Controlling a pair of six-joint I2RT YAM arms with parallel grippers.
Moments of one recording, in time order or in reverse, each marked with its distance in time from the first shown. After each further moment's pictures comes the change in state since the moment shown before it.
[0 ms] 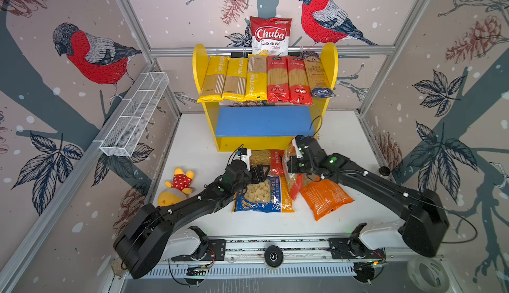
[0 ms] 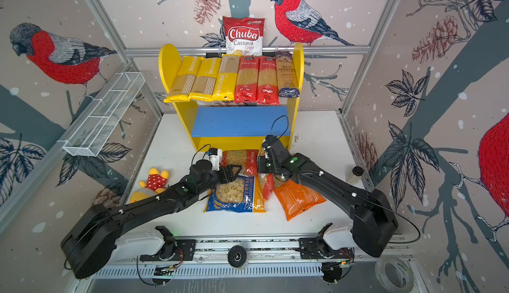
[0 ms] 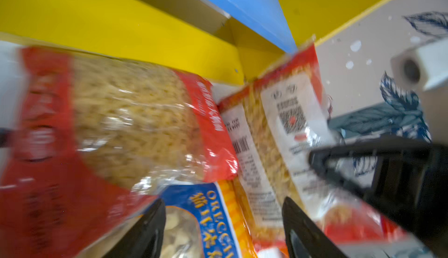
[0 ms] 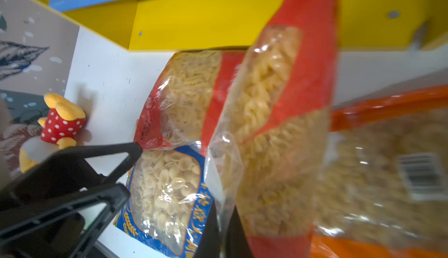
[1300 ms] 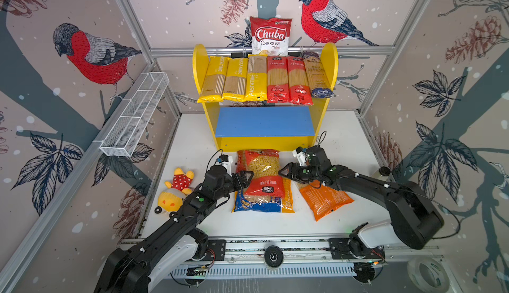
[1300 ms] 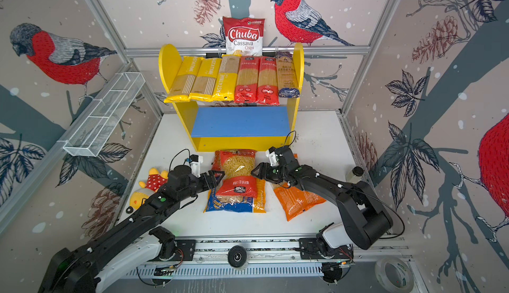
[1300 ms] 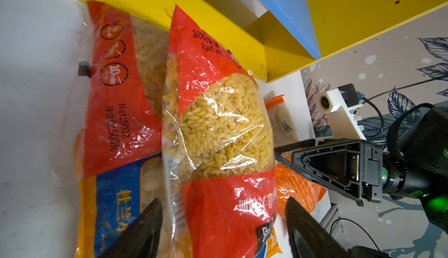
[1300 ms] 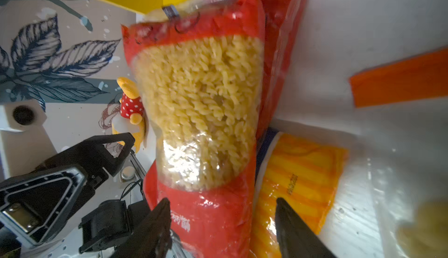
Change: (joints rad) left arm 0.161 -0.299 -0.080 -0.310 0.139 -0.011; right arm -0.209 0.055 -0.341 0.449 -0.560 0.117
